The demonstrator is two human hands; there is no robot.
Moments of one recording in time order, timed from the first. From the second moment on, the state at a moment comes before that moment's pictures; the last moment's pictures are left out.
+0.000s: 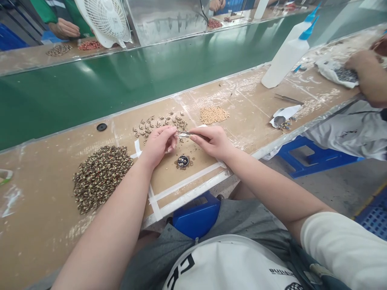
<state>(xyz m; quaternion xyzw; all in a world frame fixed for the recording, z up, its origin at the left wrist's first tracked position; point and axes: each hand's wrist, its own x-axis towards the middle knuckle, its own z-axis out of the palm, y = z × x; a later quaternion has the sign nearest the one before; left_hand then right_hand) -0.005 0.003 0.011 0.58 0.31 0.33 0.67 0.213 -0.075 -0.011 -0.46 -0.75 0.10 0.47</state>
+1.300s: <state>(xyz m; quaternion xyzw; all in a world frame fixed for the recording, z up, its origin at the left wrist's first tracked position) -0.006 0.001 0.010 0.62 0.33 0.31 0.65 0.211 -0.070 -0.012 -0.46 -0.74 0.14 0.47</state>
